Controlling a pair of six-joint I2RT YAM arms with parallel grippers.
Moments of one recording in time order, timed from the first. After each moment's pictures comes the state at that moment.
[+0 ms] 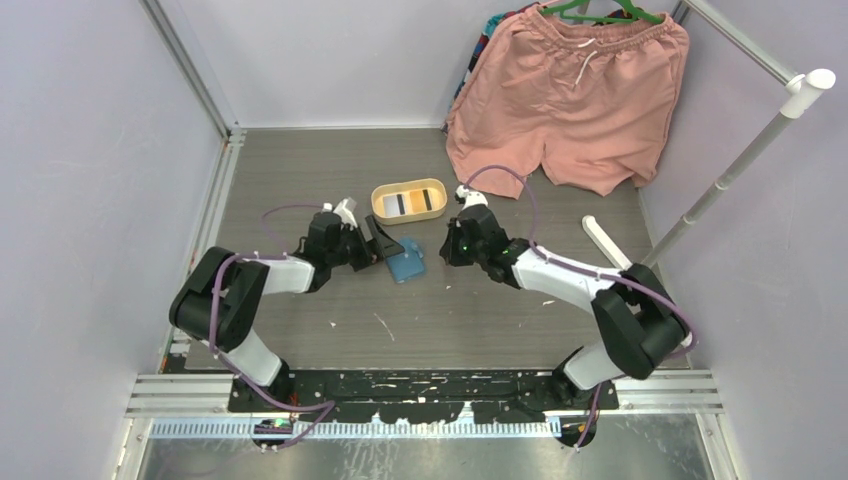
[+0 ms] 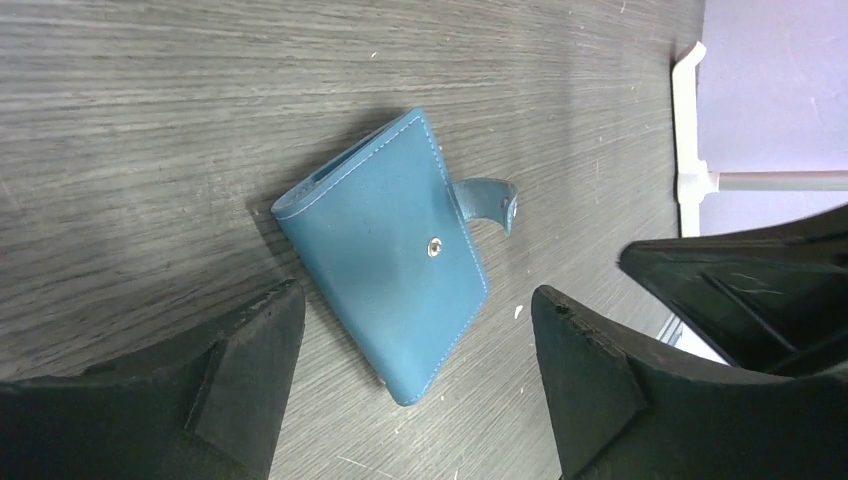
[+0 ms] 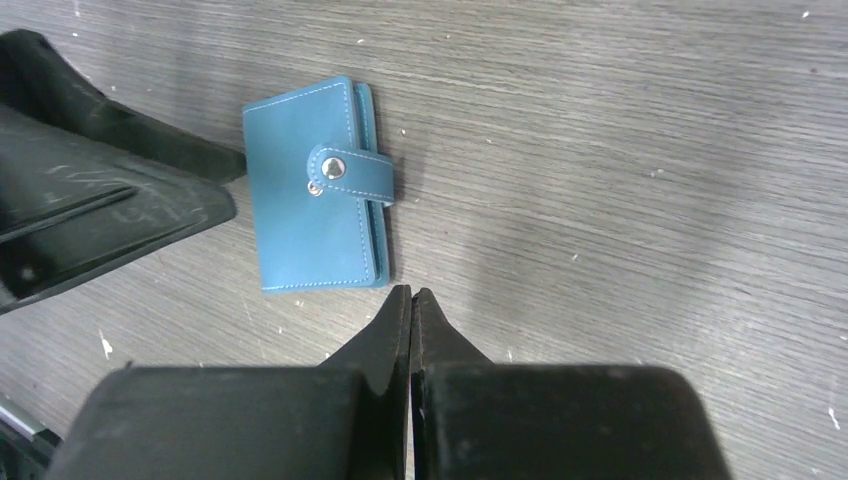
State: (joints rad) left arm -0.39 1.62 0.59 0.49 0.40 -0.79; right arm 0.66 1.50 0.81 0.01 0.04 0.54
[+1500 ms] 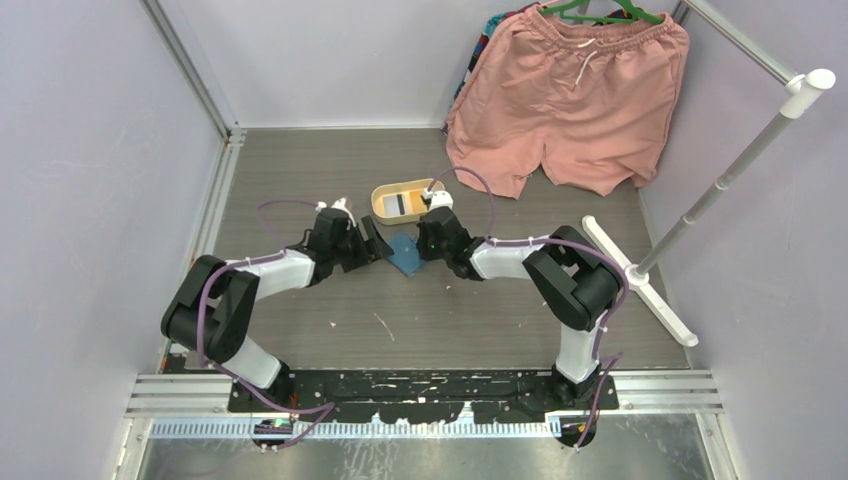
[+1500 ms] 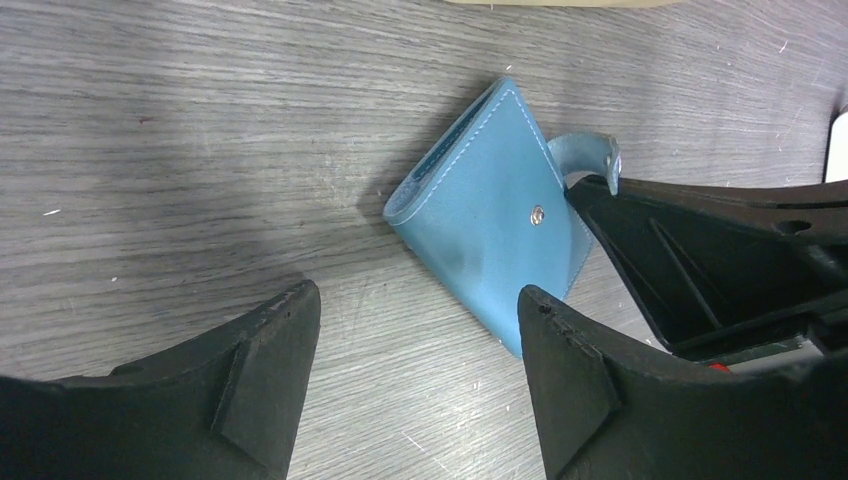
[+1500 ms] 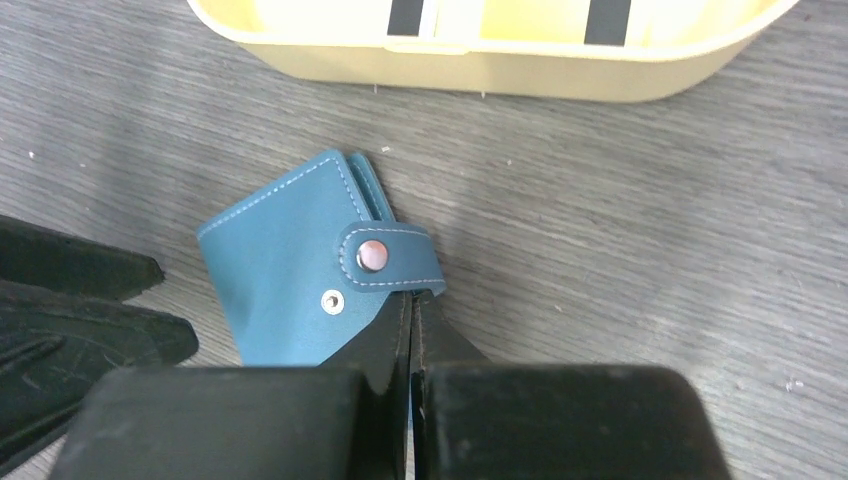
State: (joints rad) left arm -0.42 1.56 0.67 0.16 0.15 -0.74; right arm 0.74 1.85 0.95 0.28 0.15 0.44
